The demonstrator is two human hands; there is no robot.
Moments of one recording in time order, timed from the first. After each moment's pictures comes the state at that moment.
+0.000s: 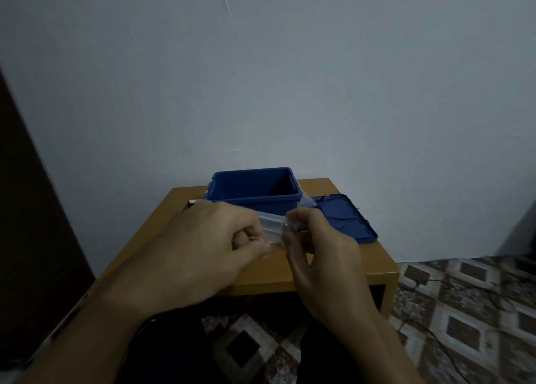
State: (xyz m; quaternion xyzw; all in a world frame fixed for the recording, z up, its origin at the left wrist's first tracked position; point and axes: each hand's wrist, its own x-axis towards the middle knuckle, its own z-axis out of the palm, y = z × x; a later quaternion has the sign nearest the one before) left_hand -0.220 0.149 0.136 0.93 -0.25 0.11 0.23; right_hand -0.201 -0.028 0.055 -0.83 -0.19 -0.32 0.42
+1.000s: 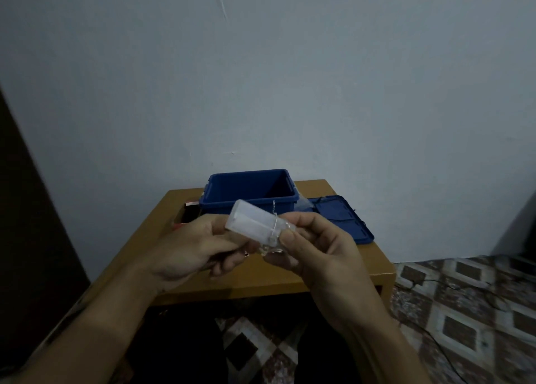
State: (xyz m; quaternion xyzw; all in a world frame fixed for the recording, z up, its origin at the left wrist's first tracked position) left_hand -0.169 0.174 0.101 0.78 -0.22 -0.15 0.57; right_hand -0.202 -0.035 0.065 -0.52 -0.20 -0.01 0.83
